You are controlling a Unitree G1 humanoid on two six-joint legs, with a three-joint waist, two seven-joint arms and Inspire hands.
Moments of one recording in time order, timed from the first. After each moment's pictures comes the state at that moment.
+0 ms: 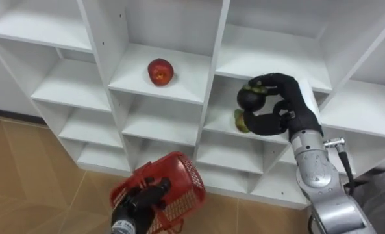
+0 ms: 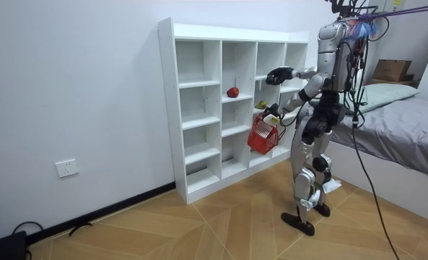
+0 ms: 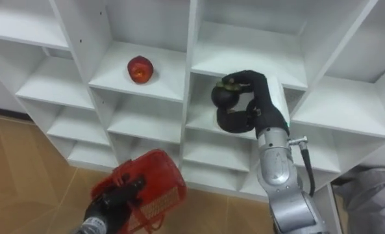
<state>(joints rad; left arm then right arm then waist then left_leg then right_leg) 0.06 0.14 -0.28 0.58 -0.93 0.02 -0.03 -0.11 -0.30 0.18 0.14 -0.21 0.06 -0.23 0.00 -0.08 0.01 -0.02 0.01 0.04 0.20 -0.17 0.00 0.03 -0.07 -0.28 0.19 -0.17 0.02</state>
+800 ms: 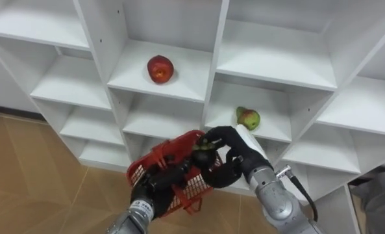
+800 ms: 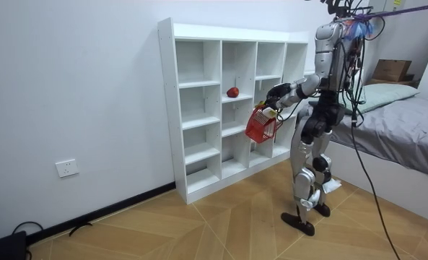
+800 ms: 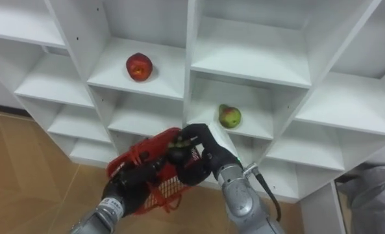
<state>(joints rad) 0.02 0.13 -0.34 0.48 -0.94 0.02 -0.02 -0.05 -0.24 0.43 0.23 -0.28 0.08 -0.06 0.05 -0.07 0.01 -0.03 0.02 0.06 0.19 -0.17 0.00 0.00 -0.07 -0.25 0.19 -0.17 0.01</state>
